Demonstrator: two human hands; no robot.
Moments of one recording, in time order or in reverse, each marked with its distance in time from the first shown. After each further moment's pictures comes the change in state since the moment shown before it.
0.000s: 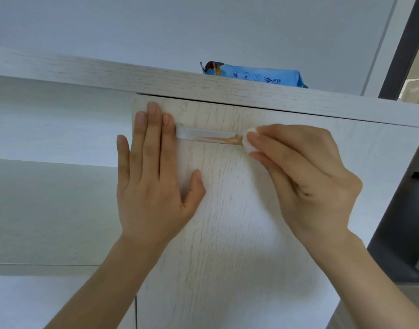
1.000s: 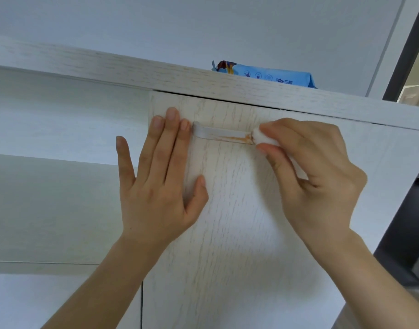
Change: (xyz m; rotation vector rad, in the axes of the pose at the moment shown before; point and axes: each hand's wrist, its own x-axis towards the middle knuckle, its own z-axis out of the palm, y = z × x) left_hand -0.008 -0.016 0.001 -0.012 0.057 0.093; right_hand 0.002 -0.007 0.004 0.007 -0.023 0.094
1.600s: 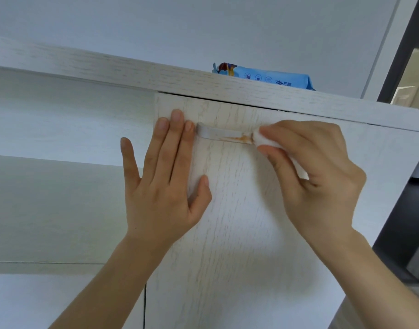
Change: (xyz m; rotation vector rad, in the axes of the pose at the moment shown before) left_hand -0.002 -0.001 0.002 0.007 -0.005 0.002; right_hand 0.004 -0.007 0.001 -0.013 -0.017 -0.017
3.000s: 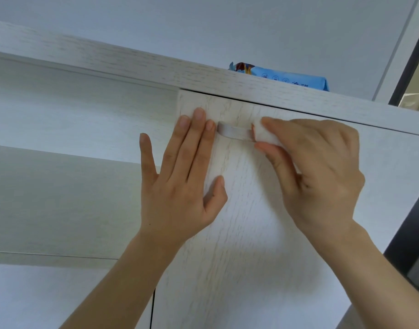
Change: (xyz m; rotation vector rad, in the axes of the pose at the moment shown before) left_hand 0.002 0.000 -0.002 -0.044 -0.019 -0.003; right_hand 0.006 -0.001 0.012 -0.131 0.007 -0.224
